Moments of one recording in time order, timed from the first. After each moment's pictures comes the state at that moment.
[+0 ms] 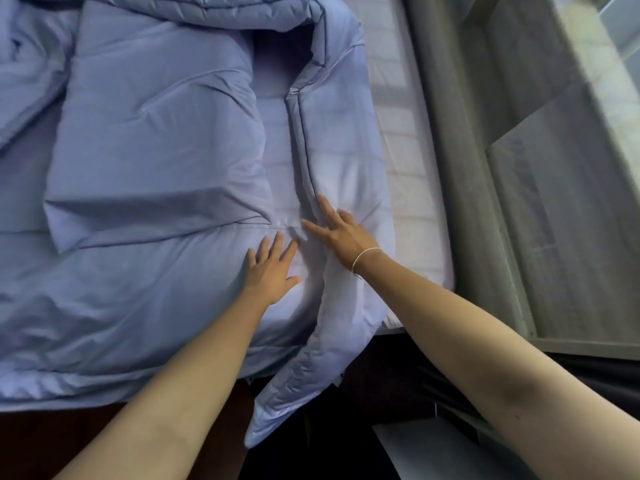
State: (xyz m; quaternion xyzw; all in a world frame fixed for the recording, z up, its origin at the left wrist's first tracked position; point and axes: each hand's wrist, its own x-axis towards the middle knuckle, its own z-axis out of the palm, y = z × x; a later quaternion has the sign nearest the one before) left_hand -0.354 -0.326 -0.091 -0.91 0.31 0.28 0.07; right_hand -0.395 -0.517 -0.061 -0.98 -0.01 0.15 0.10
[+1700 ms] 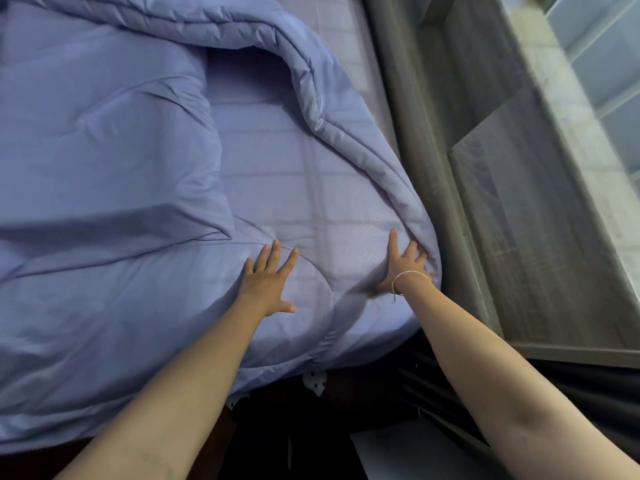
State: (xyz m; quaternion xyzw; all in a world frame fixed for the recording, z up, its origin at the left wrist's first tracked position) left_hand -0.366 -0.383 -0.095 -0.87 0.38 0.32 0.09; right_hand -0.485 -0.636 -0.105 -0.83 0.40 0.35 0.15
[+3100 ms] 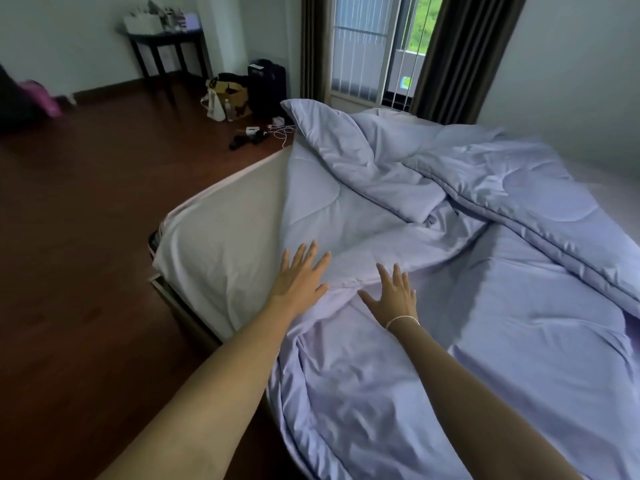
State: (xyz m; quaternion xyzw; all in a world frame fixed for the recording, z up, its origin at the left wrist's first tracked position) left_hand -0.131 0.296 0.116 -1.00 0.06 0.01 -0.01; right_hand -0.090 0.088 0.066 -0.98 -0.05 0.06 0.19
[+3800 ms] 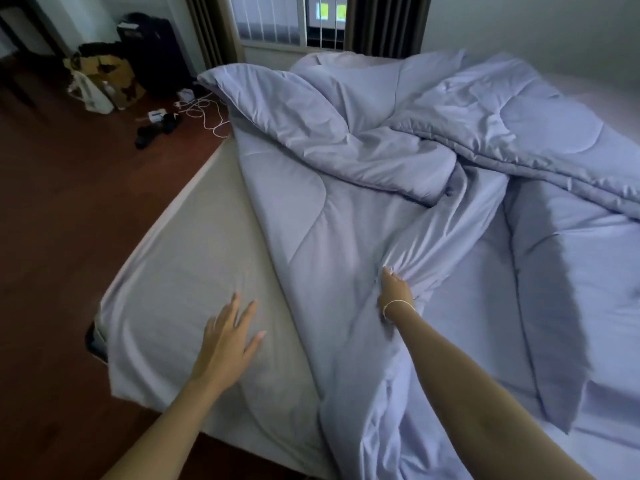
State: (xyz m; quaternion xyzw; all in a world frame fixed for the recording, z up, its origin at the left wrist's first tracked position) left_hand 0.030 0.558 0.002 -0.99 0.10 0.04 -0.08; right_hand 0.115 0.226 -0.048 -0.95 0.16 0.17 0.22
